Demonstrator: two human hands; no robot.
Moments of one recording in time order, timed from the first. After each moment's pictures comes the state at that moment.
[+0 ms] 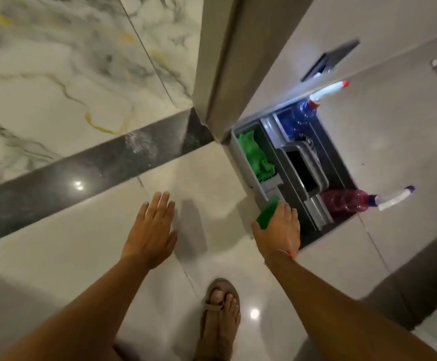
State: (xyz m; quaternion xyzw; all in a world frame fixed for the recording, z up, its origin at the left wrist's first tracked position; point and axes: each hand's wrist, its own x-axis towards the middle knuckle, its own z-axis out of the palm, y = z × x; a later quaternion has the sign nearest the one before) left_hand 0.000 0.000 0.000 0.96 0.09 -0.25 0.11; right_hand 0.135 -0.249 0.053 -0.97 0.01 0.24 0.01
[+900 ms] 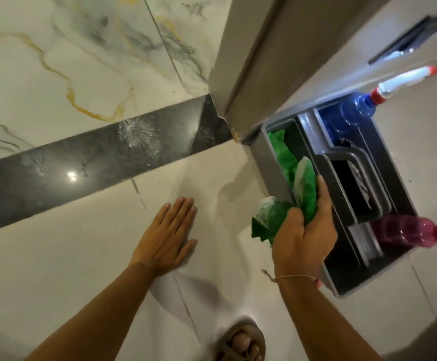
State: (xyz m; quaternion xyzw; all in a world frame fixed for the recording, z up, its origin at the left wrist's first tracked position) left_hand 0.021 0.005 -0.140 0.98 -0.01 -0.14 0.11; right_hand 0.153 -0.171 0.027 -0.88 0.10 -0.03 0.46
